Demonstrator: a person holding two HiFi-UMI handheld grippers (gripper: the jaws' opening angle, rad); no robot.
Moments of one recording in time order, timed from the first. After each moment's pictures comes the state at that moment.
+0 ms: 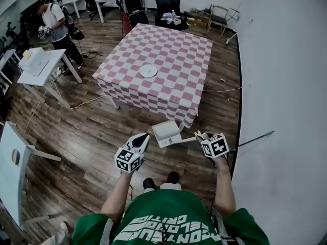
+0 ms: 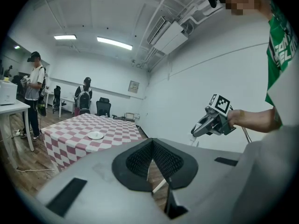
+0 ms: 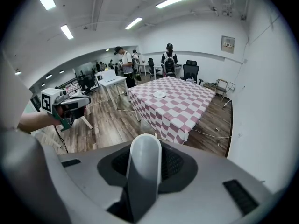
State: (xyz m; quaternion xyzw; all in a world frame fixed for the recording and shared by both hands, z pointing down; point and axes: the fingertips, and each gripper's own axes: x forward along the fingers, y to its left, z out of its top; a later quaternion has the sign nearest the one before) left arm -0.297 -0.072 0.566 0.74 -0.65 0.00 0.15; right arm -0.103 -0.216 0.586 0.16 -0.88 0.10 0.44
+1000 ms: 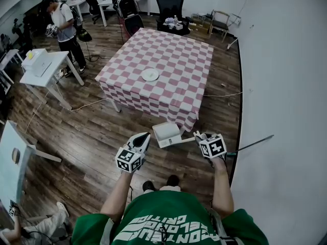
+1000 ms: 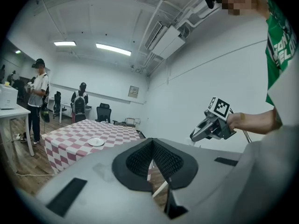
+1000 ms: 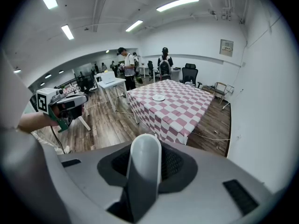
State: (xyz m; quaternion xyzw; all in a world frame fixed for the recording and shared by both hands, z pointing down) left arm -0.300 -0.074 0.544 0.74 -0.66 -0.02 0.12; right arm -0.115 -0.219 0.578 0.17 -0.88 0.09 0.43
